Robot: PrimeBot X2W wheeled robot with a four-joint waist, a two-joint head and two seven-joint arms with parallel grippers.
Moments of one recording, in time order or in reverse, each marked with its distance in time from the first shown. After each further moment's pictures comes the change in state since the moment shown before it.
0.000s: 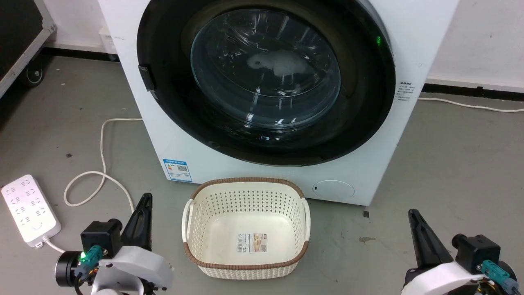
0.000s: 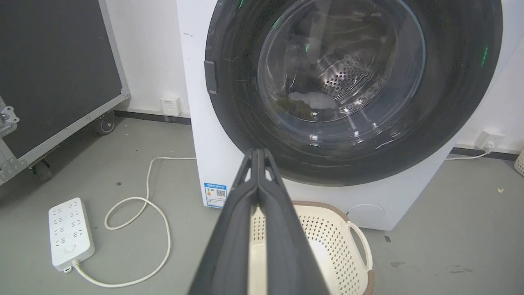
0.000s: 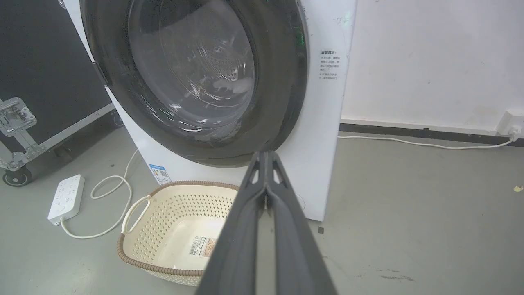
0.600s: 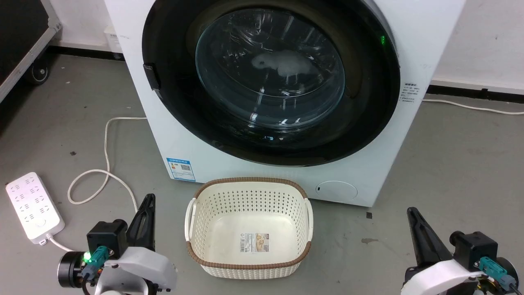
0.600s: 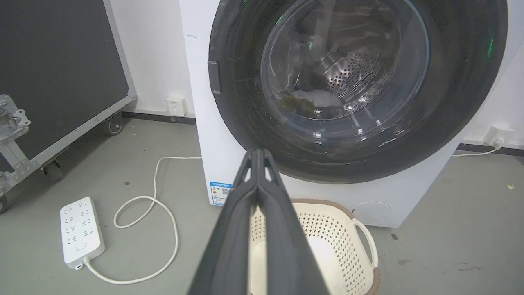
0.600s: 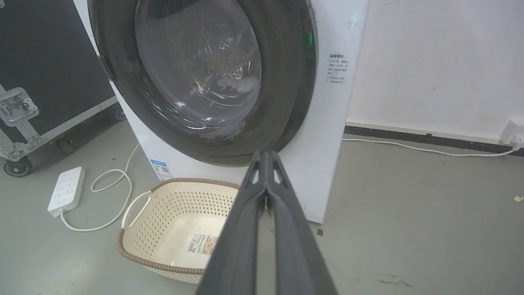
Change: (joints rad) left arm 0.015 -0.026 0.011 -0.034 0.054 0.005 0.029; right arm 0.000 0.000 0.002 -0.027 -0.026 0.000 0.030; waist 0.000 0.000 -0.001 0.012
